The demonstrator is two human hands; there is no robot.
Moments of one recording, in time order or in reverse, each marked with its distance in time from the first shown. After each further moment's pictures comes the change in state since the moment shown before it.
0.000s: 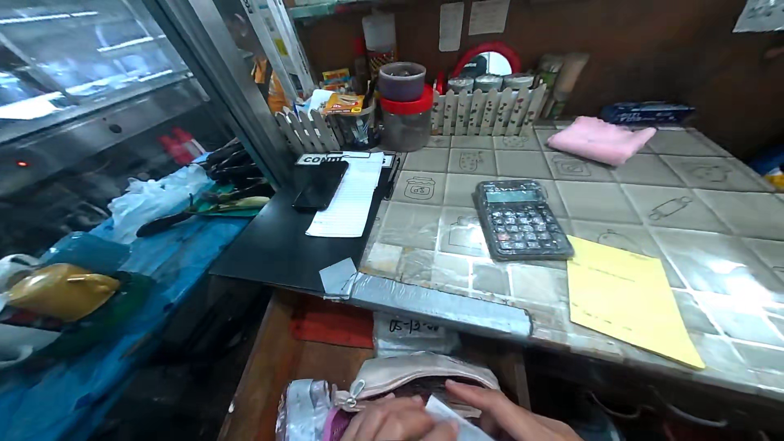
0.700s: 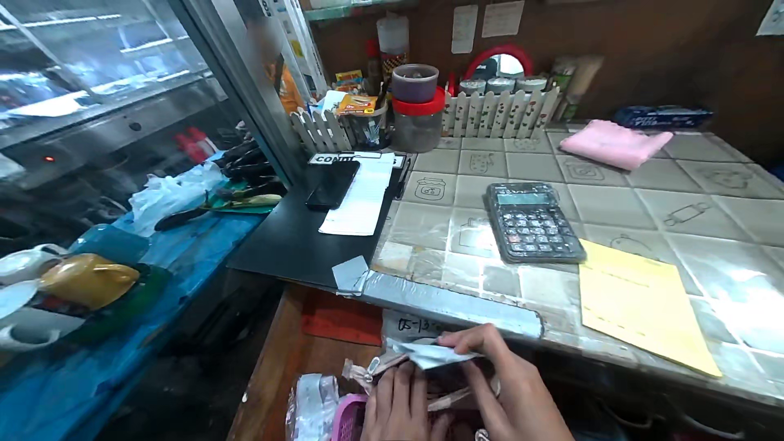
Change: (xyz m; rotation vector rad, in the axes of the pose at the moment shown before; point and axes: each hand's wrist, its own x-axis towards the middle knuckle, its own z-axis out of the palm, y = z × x) left_hand -0.008 -0.018 0.064 0.439 -0.116 -0.330; right_hand 0.057 0.031 0.030 -0.082 0.455 -0.188
